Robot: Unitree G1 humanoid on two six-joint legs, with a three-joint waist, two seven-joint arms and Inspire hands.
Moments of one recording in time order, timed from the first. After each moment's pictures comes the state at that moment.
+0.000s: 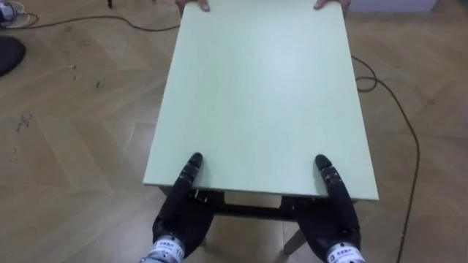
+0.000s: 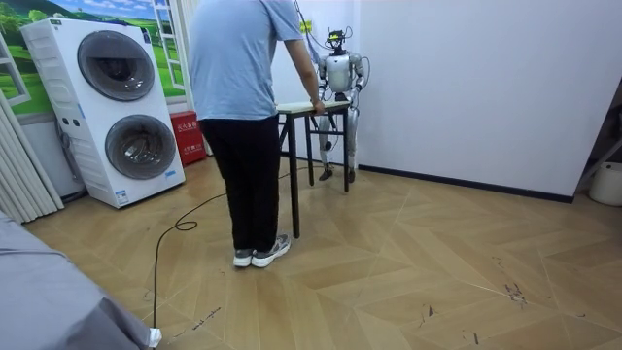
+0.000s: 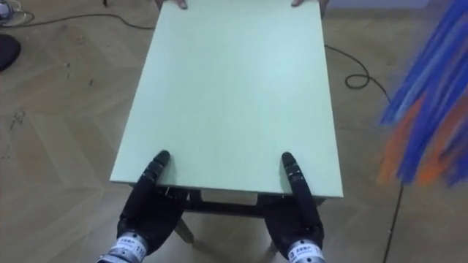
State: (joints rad) left arm 0.26 0.17 -0.36 0.08 -1.45 -0.07 0.05; right arm 0.32 -0.22 0.35 0.03 1.60 -0.17 -0.01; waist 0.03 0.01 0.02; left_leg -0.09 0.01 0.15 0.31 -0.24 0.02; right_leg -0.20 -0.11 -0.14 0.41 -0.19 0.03
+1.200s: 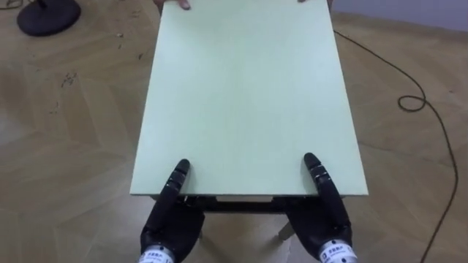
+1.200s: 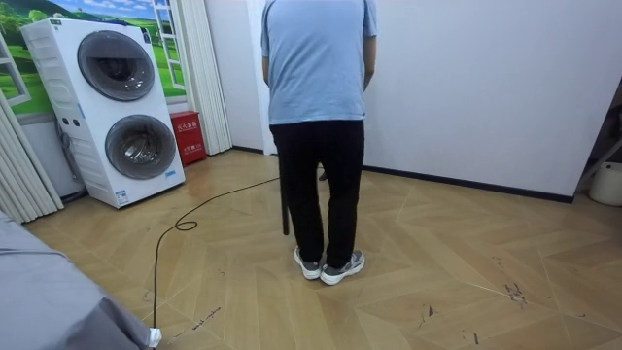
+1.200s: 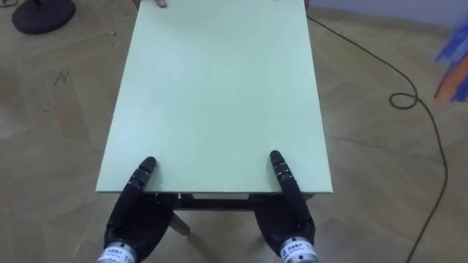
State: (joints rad) left arm 0.35 0.21 -0.35 0.01 -1.48 -0.10 0.03; right arm 0.30 -0.26 0.41 0.04 1.59 -0.18 0.01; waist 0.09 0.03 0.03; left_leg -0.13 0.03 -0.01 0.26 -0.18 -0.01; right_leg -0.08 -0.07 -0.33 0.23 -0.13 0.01
